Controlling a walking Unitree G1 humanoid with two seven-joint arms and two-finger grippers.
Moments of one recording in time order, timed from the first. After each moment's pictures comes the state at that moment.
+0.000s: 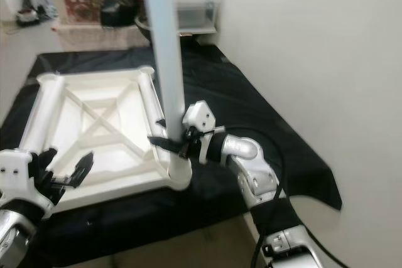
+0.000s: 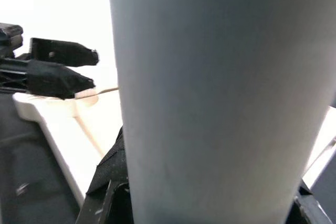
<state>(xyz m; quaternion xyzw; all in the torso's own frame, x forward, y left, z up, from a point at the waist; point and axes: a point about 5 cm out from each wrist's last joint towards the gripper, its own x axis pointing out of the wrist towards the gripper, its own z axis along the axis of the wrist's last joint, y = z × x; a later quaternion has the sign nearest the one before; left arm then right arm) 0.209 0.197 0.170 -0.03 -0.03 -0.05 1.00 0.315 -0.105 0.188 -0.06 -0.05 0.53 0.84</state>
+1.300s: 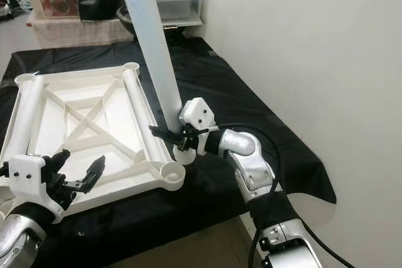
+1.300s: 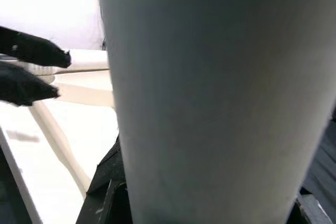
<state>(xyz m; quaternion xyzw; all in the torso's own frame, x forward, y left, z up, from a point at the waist) 0.207 0.189 0.160 -0.04 -0.02 -0.07 1.00 0.320 -0.101 0.190 -0.14 -0.10 0.52 0.84</state>
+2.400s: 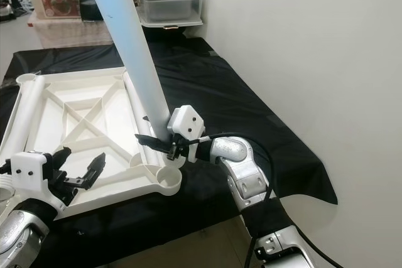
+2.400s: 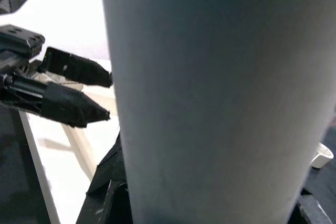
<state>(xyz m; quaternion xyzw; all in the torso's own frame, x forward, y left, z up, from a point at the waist) 0.216 0.187 0.155 -0.05 -0.03 -0.07 1.00 0.308 -0.084 0.197 -0.15 -0.12 0.54 0.82</state>
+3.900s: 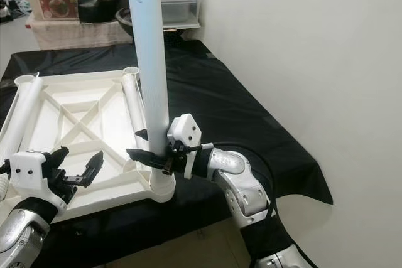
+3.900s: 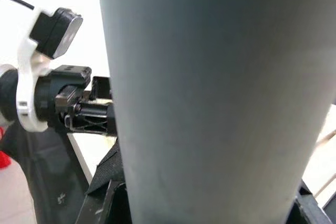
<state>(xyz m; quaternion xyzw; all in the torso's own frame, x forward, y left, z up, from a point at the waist) 0.219 0.191 0.152 -0.05 -0.03 -0.04 1.00 0.292 -0.072 0.175 -0.01 -0.05 0.57 0.82</state>
